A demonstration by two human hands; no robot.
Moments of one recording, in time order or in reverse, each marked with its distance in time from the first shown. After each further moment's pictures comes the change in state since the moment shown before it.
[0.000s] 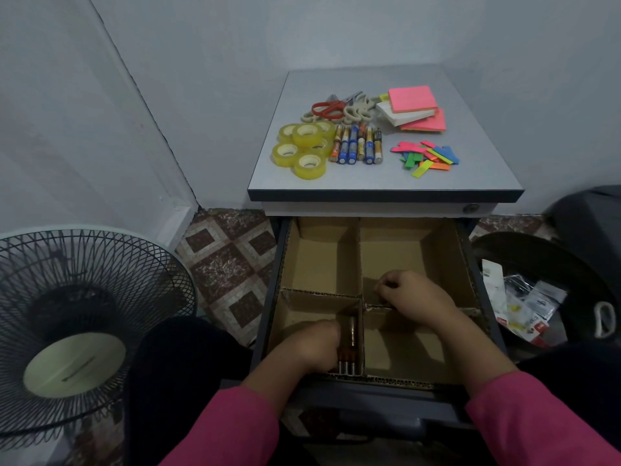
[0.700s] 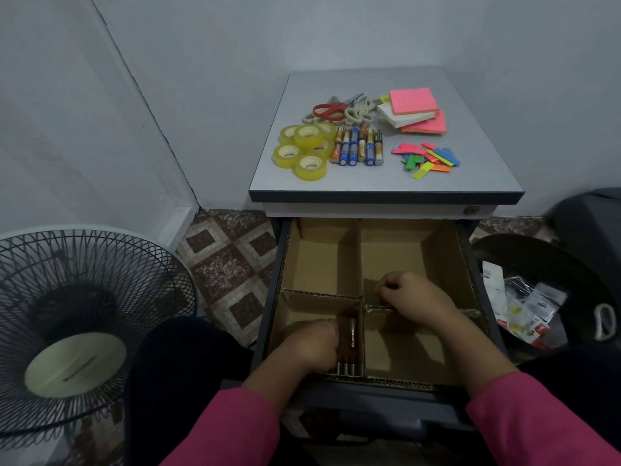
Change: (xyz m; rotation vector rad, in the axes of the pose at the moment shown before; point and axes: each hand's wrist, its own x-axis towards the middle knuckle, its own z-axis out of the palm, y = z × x) left_hand -0.003 0.002 -0.002 -0.058 0.044 -0.047; right_hand -0.001 -0.002 -0.001 -0.002 0.002 0.001
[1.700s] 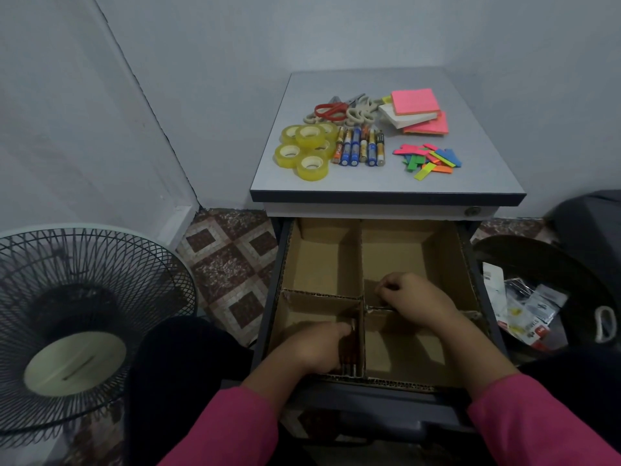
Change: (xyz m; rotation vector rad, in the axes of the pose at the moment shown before) left_hand -0.004 0.002 -0.003 -0.007 -0.056 0.125; right_hand 0.002 0.002 0.001 0.009 -0.009 -0.012
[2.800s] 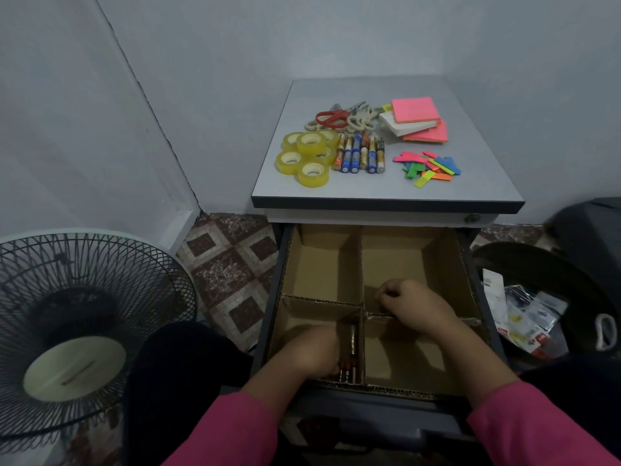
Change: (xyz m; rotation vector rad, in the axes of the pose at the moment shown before) left_hand 0.009 -0.004 0.003 0.056 0.006 -0.126; right_hand 0.003 0.002 0.001 -0.017 -0.008 0.004
